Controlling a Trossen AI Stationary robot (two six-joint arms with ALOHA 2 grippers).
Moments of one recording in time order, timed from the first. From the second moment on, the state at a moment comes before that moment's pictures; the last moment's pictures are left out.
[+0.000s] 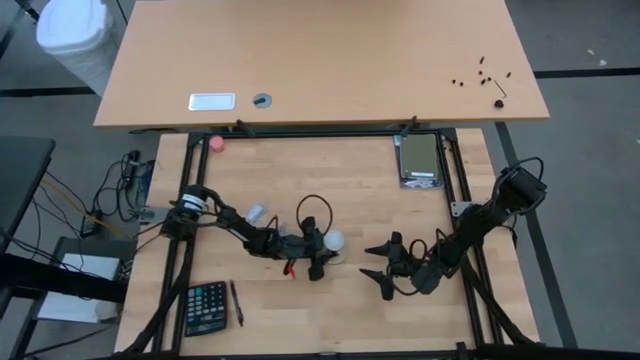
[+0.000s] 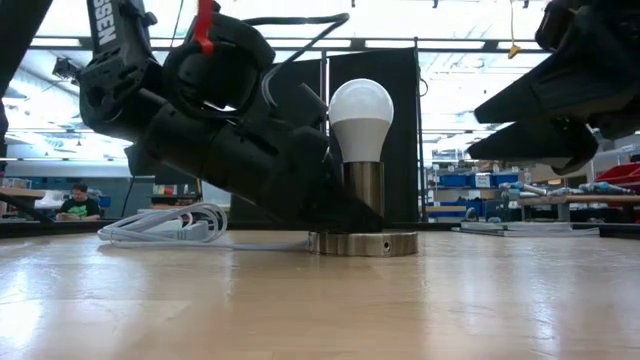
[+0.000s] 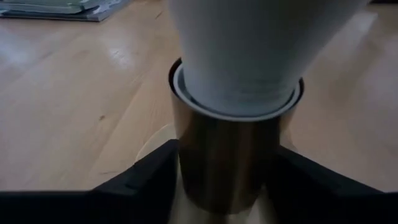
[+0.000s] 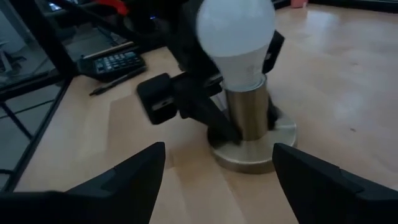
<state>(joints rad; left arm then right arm) -0.24 2.07 0.80 0.89 -0.37 -0.16 0.71 1.62 0.46 0.67 0.89 0.66</state>
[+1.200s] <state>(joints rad) -0.24 2.07 0.80 0.89 -0.35 -0.16 0.47 1.96 0.54 1.19 0.78 0.24</state>
